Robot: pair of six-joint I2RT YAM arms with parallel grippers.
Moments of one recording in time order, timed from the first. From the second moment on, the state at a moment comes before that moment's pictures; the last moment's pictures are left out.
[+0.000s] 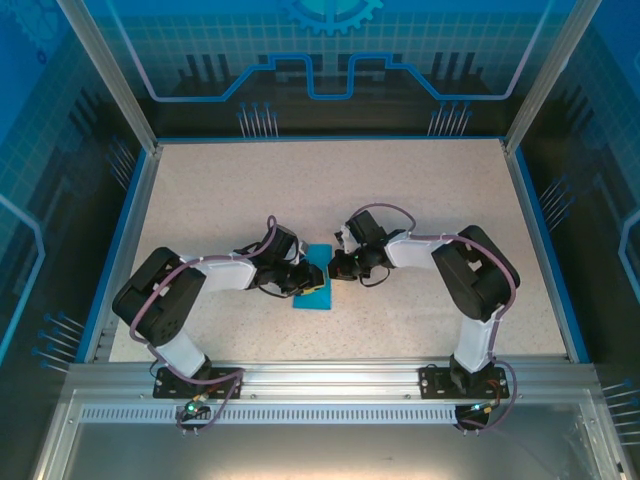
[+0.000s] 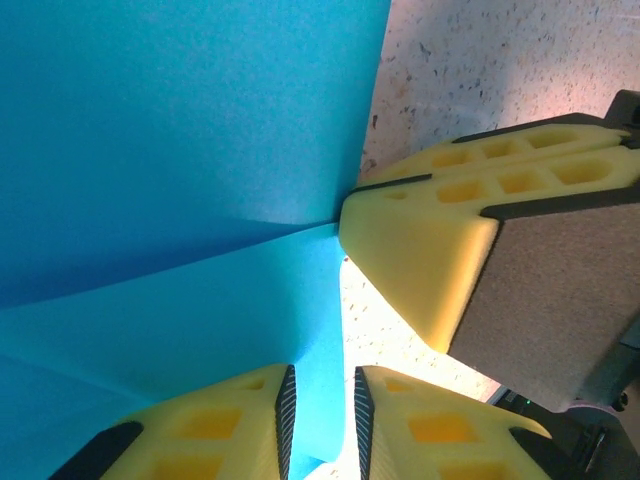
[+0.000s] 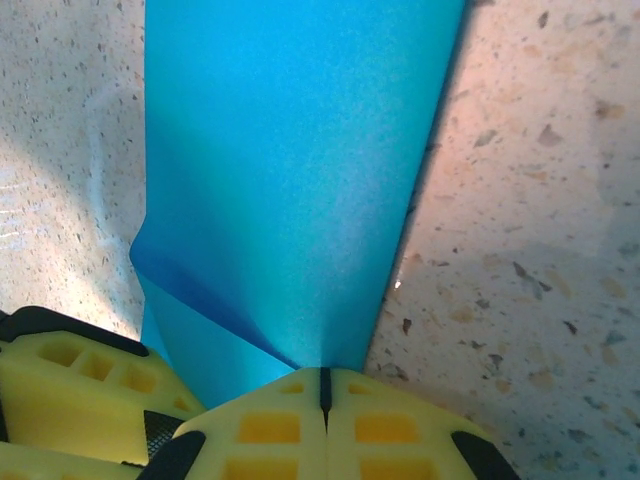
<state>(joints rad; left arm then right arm) -0.54 1.66 0.72 -0.03 0.56 -0.93 0.60 1.87 0.98 -0.21 -0.50 0.60</state>
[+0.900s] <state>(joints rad) -0.54 1.69 0.72 -0.03 0.56 -0.93 0.60 1.88 0.99 -0.21 -0.50 0.60</state>
